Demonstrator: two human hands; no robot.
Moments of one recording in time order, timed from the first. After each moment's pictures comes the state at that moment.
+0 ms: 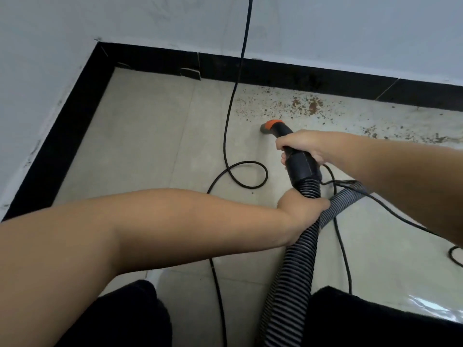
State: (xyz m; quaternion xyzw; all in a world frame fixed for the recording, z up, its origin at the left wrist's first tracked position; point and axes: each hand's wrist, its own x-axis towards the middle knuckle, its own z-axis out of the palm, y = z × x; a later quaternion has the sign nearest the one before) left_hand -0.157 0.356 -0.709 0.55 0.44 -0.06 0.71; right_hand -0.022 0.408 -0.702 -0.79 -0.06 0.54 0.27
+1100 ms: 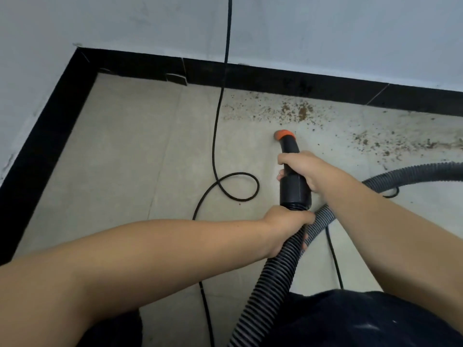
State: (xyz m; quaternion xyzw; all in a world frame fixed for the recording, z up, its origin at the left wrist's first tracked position) left_hand -0.141 0.364 -0.703 0.40 0.46 -0.20 0.77; right_hand -0.013 0.380 -0.711 -0.78 0.01 0.48 0.39
